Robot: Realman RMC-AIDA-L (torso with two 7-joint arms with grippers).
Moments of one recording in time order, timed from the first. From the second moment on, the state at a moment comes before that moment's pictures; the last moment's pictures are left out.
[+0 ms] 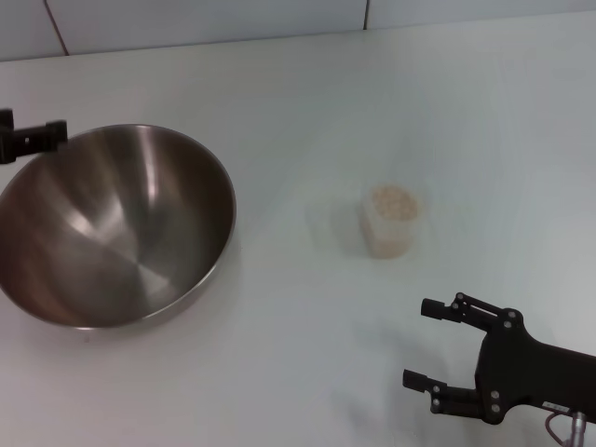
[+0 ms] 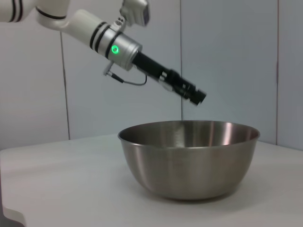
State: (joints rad) left arm -0.32 -2.06 1.03 1.31 2.15 1.19 -2.21; right arm 0.17 2.04 -0.89 -0.26 -1.66 -1.65 0.54
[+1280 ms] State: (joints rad) left arm -0.47 -2.06 0.97 1.17 2.43 1.32 -2.22; right arm 0.17 2.05 -0.89 -0.27 -1.67 -1.65 0.54
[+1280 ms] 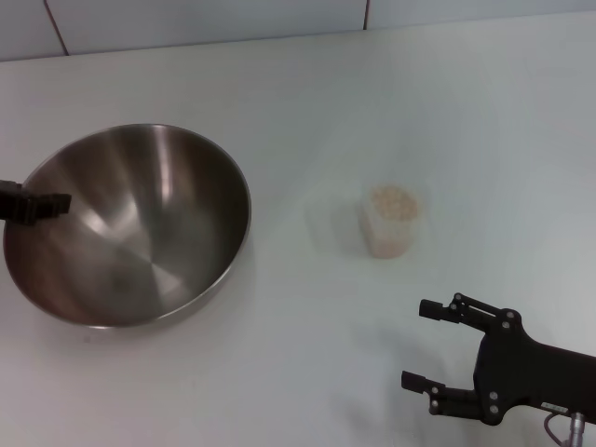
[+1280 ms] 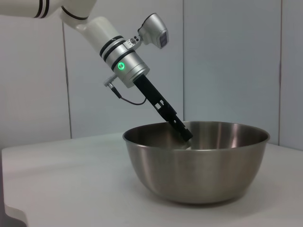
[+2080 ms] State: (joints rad) left arm -0.61 -2.04 0.90 1.07 2.43 1.40 -2.23; right arm 0.17 2.05 -0.89 -0.27 -1.67 -1.64 0.54
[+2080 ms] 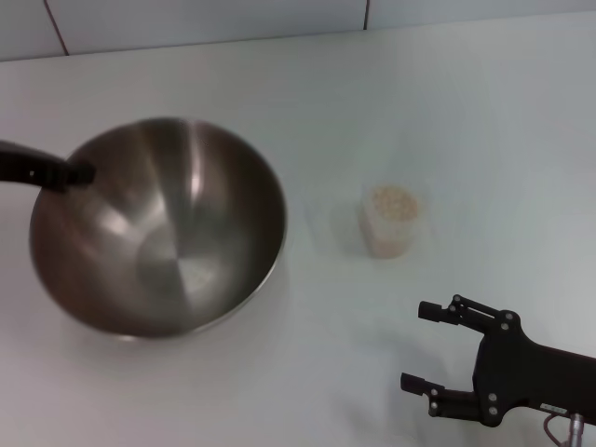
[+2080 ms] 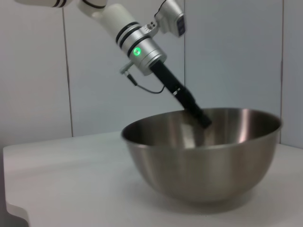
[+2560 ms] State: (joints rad) left arm -0.80 -2.03 0.89 0.82 2.48 1.26 -2.18; right arm 0.17 2.05 -0.89 -0.28 -1.67 -1.65 0.54
